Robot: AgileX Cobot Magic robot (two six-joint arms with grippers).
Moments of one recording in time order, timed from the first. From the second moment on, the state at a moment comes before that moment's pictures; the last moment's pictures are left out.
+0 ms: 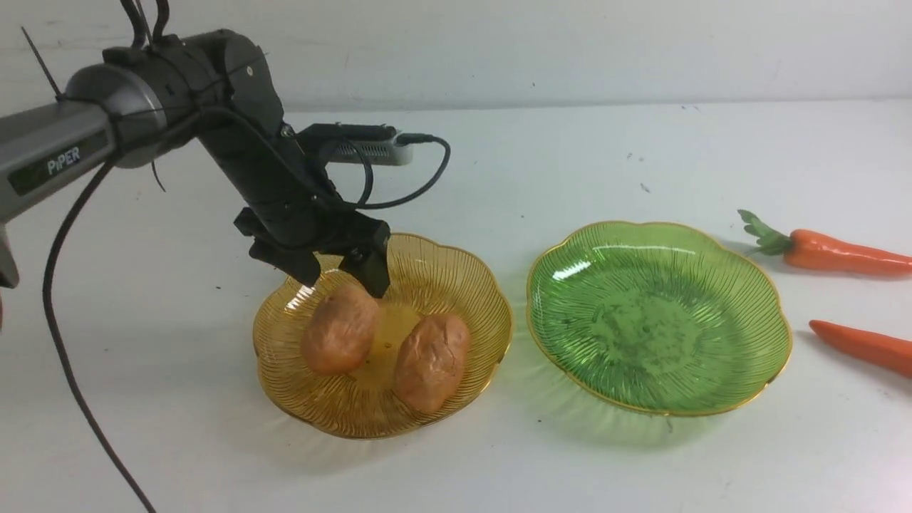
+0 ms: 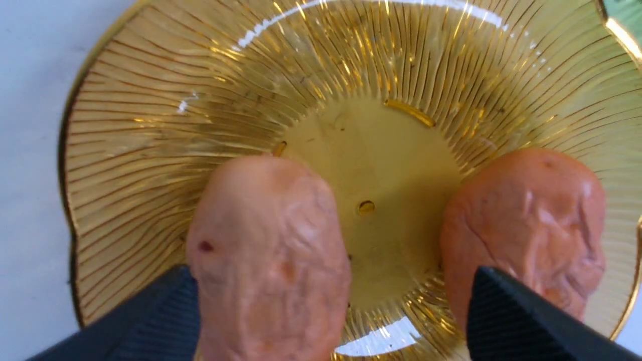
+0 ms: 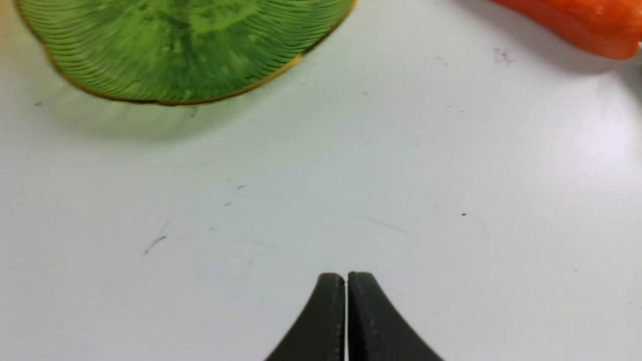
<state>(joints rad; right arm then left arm) 0.07 0.82 -0.69 0.04 1.06 0.12 -0.22 2.04 -1.79 -0.28 1.21 0.22</state>
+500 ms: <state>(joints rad) 0.05 1.71 -1.23 -0.28 1.13 0.06 -0.22 2.04 -1.88 -0.21 1.23 0.23</state>
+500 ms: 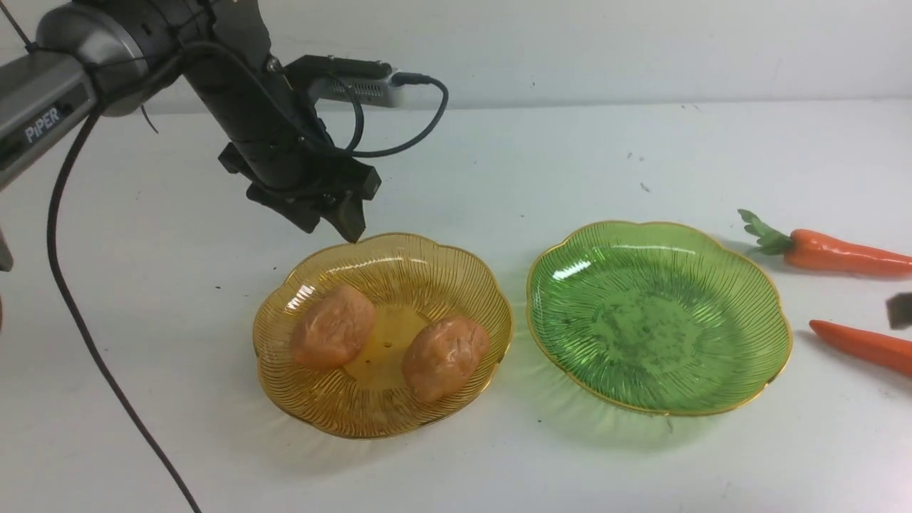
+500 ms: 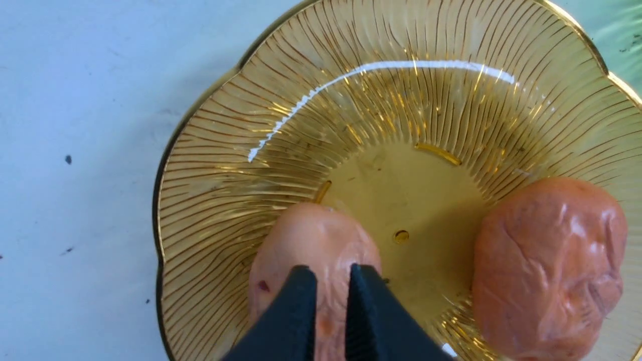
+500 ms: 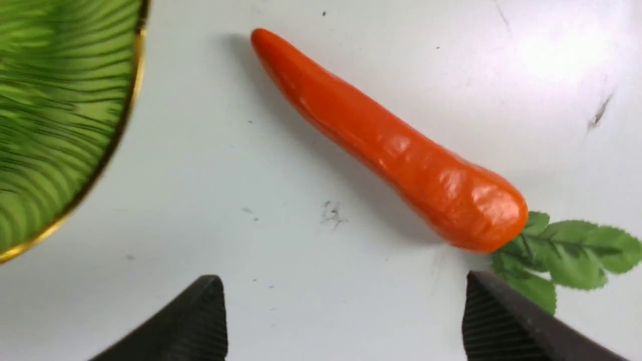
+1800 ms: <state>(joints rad) 0.06 1.74 -1.50 0.04 1.22 -0.03 -0.22 2.04 -1.88 -0.20 1.23 0.23</state>
